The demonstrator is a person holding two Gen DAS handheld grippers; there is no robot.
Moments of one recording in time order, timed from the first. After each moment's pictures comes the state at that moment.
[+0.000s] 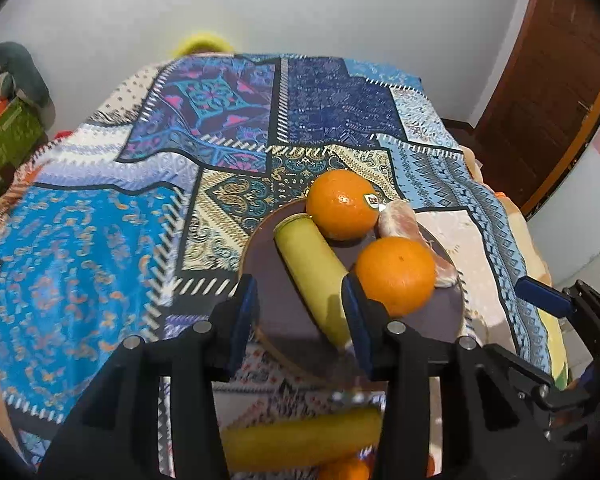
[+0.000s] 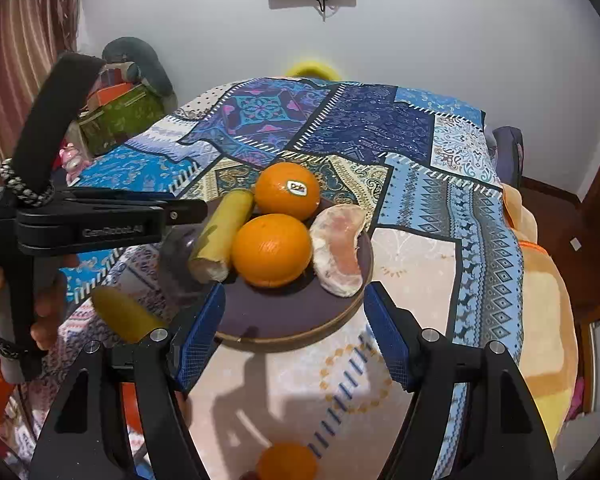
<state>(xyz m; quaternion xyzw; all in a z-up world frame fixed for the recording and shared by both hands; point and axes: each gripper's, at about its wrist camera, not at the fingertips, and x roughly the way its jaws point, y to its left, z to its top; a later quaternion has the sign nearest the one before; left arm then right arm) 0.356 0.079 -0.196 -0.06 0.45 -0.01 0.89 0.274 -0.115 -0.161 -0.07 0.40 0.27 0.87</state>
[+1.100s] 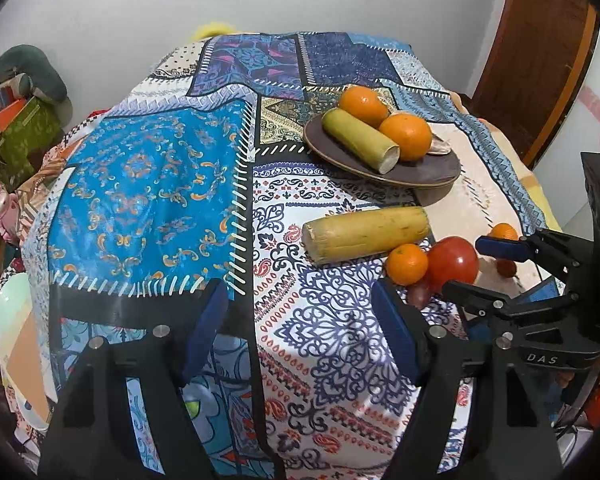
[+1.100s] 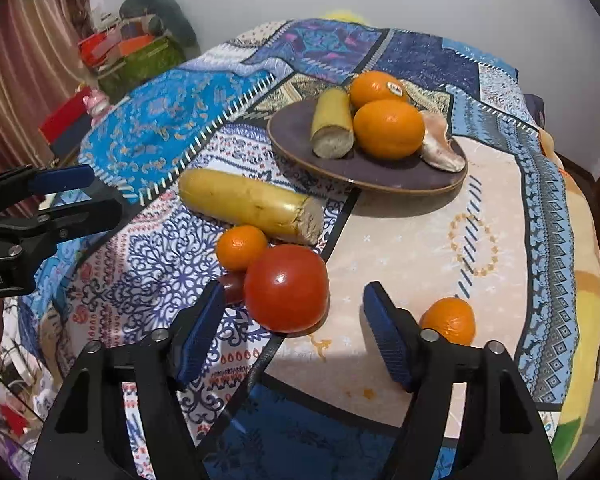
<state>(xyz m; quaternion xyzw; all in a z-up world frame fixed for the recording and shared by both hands) 0.210 0.122 -0.206 -0.02 0.48 -0.02 0.88 0.189 -0.066 -0.201 -0.09 0.48 0.28 0.82</state>
